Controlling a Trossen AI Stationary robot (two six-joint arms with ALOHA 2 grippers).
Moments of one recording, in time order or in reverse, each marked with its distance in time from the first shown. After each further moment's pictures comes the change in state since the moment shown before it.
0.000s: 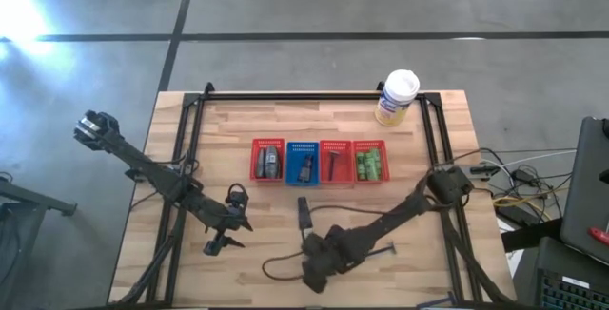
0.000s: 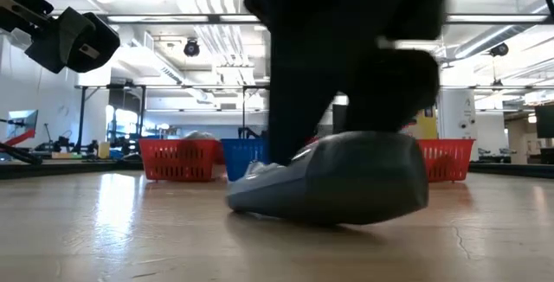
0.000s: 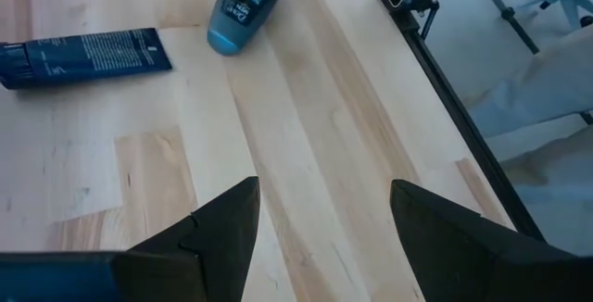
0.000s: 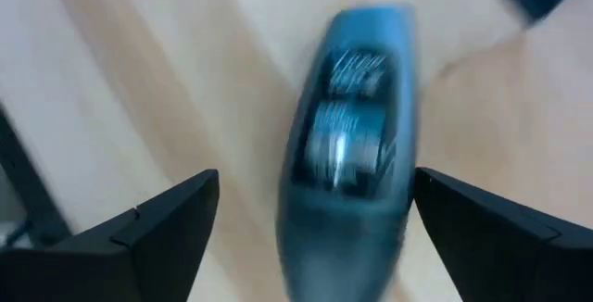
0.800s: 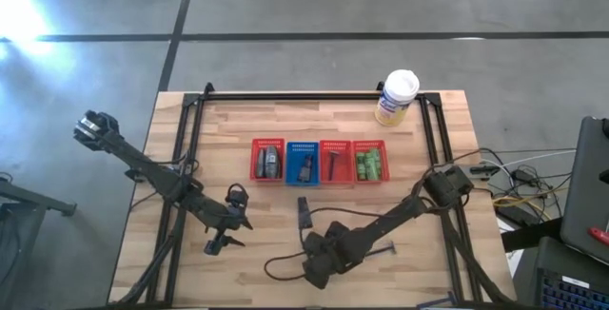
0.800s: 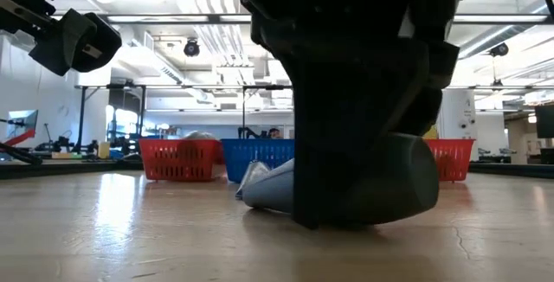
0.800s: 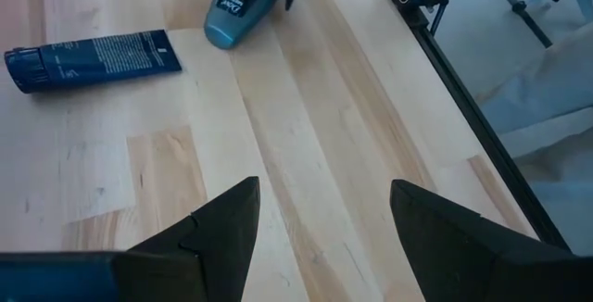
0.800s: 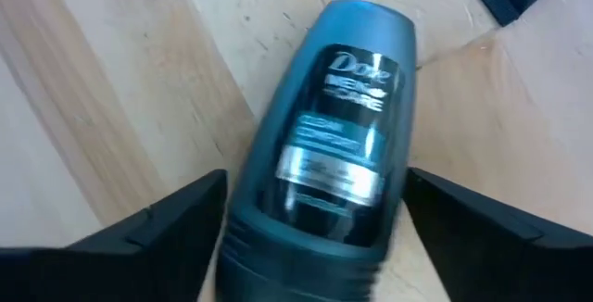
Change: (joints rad) left arm 0.000 0.000 -0.001 -0.007 -0.020 0.023; right arm 0.002 0.047 -0.021 -0.018 0.062 -0.058
